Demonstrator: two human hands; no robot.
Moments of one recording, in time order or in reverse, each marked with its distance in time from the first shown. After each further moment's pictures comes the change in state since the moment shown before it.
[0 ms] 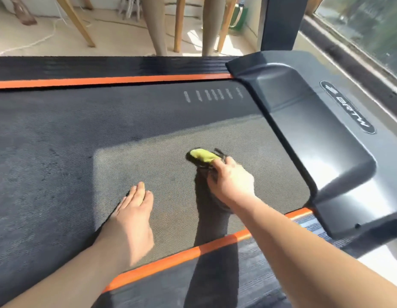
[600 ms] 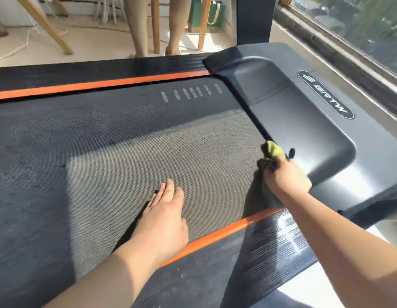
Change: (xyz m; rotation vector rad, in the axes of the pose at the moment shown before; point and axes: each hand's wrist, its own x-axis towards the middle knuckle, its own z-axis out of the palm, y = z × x) left_hand 0.021 0.099 0.015 -0.068 -0.004 0.122; right_hand -0.011 0.162 -0.026 -0.021 0.071 0.547
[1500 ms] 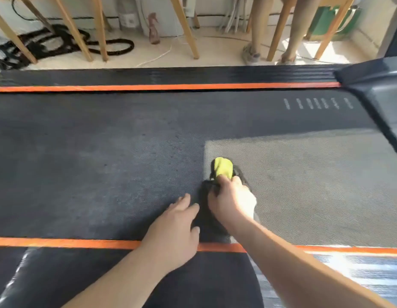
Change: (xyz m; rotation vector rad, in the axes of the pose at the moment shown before) left_hand -0.168 -0.154 -0.064 -0.051 0.123 -0.280; right_hand -0.257 -0.296 0.024 0.227 -0.326 -0.647
